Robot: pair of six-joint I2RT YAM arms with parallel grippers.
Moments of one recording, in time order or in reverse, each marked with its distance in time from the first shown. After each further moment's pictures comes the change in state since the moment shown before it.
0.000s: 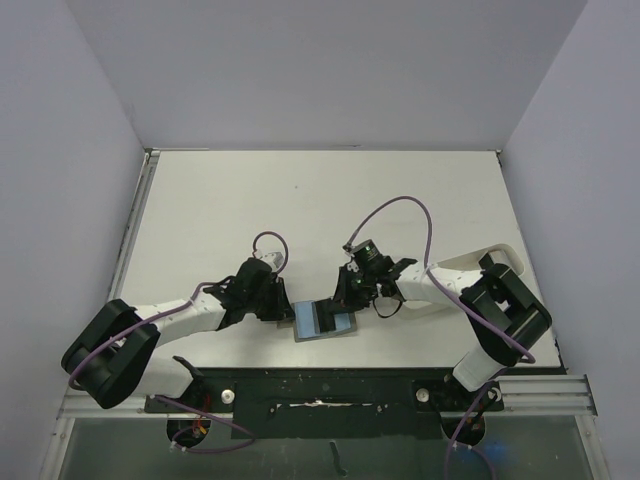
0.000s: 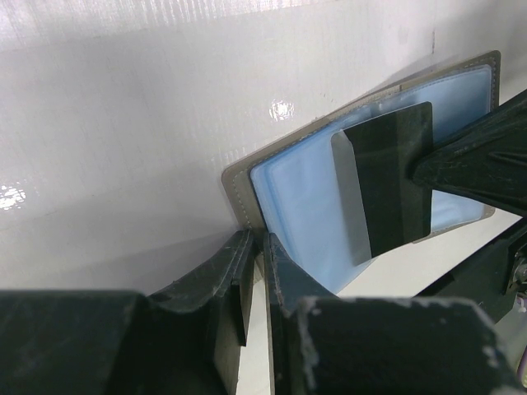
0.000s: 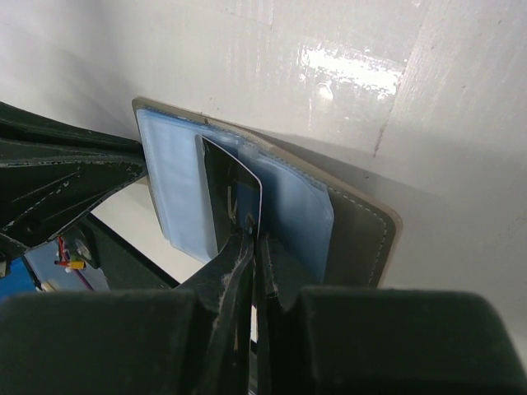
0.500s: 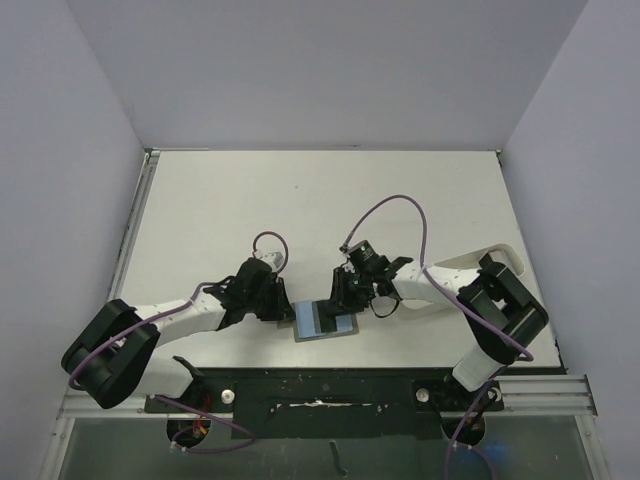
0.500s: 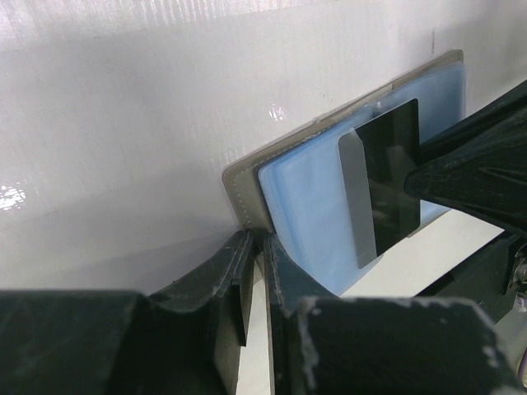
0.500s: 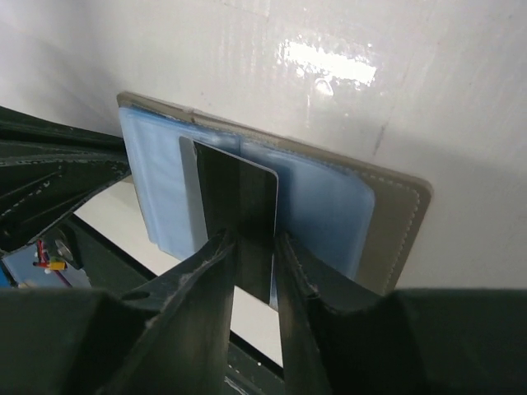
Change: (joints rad) left arm 0.000 0.000 0.000 0.000 0.000 0.001; right arm 0.018 0.016 0.034 -0.041 0.027 -0.027
